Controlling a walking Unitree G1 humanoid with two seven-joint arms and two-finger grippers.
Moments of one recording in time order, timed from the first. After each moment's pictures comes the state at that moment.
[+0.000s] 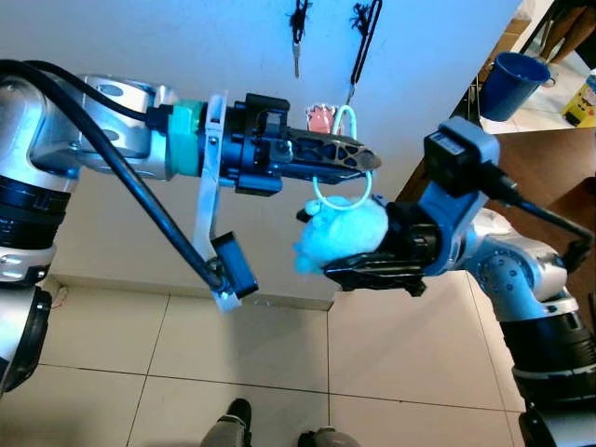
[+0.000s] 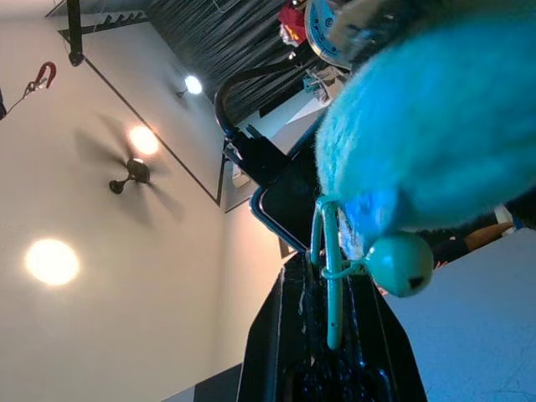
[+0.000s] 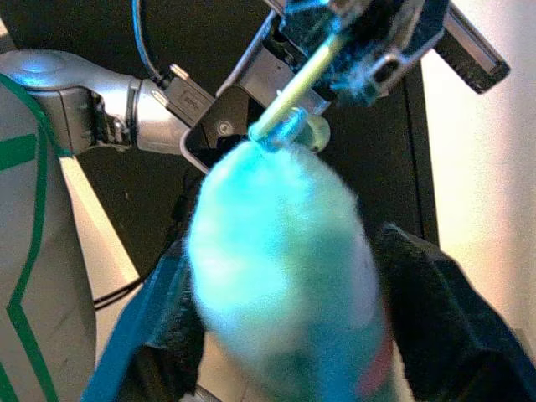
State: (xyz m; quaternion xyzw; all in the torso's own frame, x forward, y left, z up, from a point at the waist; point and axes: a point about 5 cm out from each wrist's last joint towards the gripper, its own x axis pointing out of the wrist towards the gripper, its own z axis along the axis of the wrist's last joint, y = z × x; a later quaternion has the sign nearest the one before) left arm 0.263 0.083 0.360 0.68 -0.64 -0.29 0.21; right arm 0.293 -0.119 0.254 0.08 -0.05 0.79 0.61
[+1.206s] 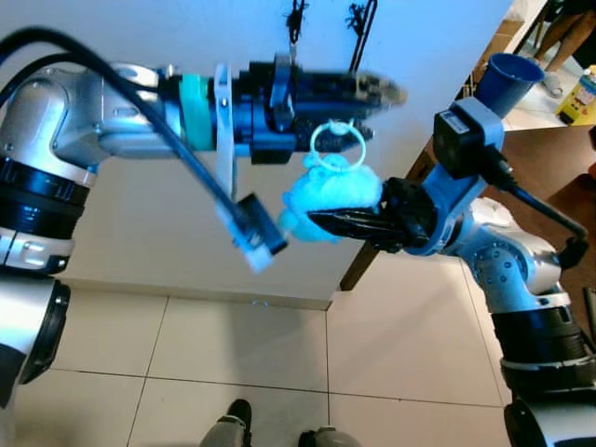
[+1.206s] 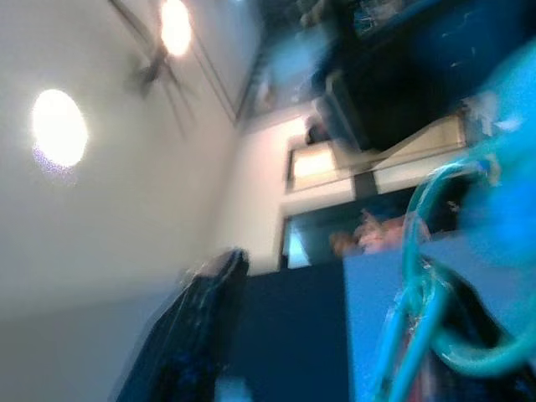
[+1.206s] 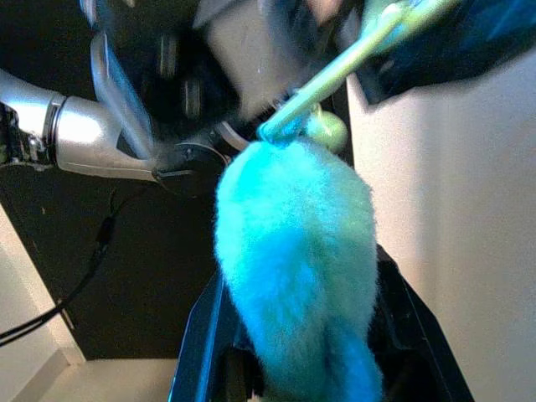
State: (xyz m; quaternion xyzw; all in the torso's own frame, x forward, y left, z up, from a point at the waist) left arm 0.296 0.080 0.387 0.60 -0.60 -0.27 0.45; right arm 0.305 -0.120 0.266 0.06 -0.11 0.73 0.67
